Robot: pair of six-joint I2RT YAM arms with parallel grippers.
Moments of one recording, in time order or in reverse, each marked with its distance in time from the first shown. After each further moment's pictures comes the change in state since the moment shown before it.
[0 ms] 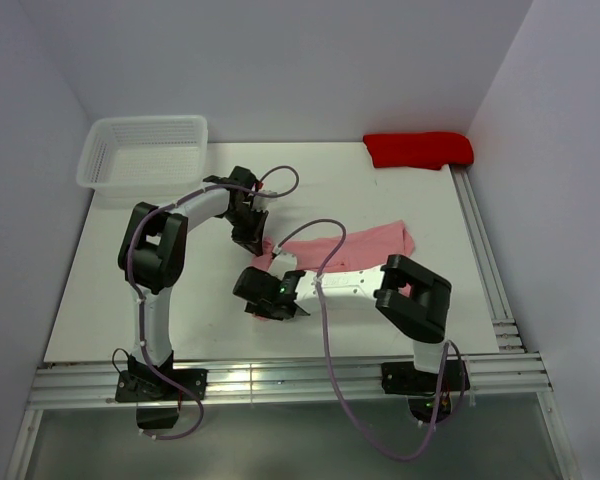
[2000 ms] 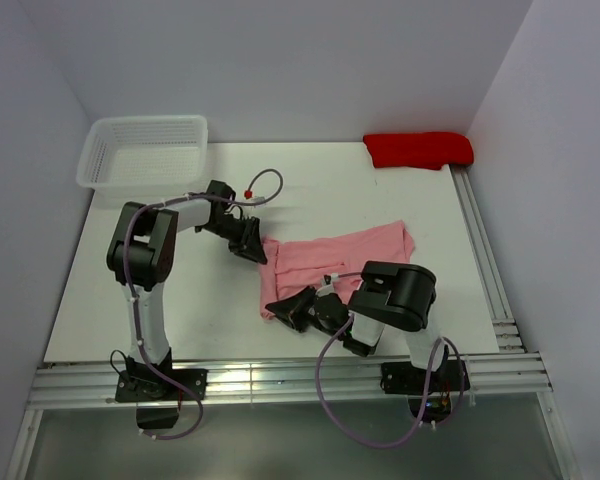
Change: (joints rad) left arm 0.129 -0.011 -0.221 0.225 0.510 0.095; right arm -0.113 0.144 -0.829 1.732 -0.204 0.391
